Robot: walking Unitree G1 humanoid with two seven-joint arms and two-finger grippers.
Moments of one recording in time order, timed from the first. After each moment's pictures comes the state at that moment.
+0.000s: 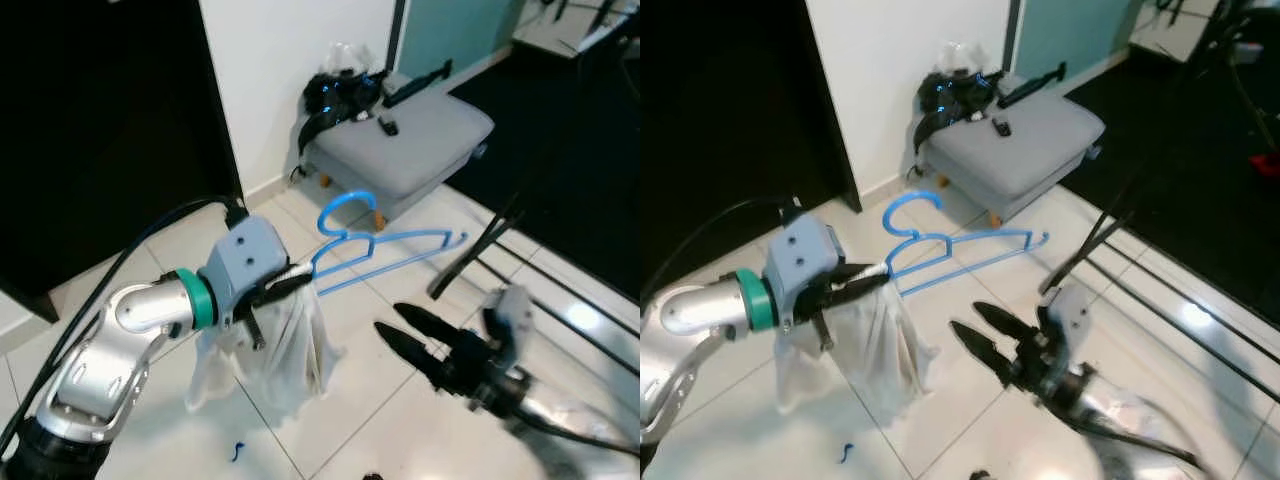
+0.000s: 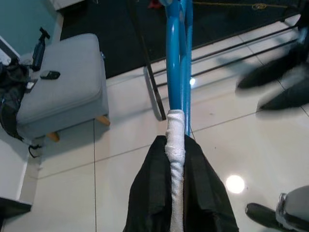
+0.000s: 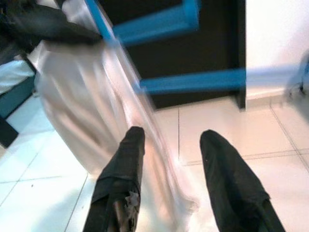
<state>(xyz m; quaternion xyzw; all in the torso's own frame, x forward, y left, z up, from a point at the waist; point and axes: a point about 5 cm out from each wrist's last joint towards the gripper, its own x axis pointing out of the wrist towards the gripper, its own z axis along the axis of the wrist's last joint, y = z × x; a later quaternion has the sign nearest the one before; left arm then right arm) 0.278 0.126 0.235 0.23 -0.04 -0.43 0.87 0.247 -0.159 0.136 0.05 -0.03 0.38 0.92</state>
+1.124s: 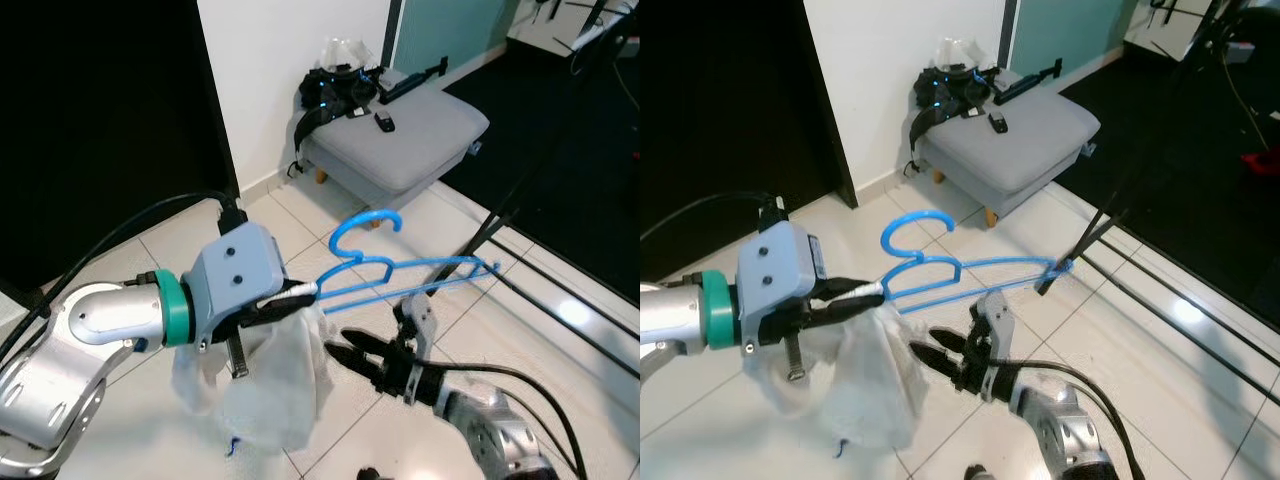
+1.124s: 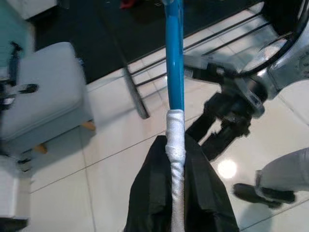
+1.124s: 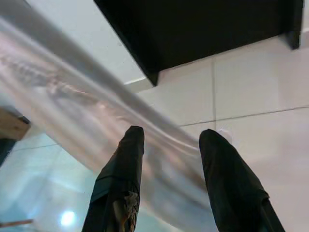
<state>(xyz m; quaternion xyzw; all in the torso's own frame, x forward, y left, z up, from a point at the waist) 0.237 0.131 0.260 0.29 -0.03 -0.48 0.82 0.294 -0.131 0.091 0.08 0.09 0.44 0.89</state>
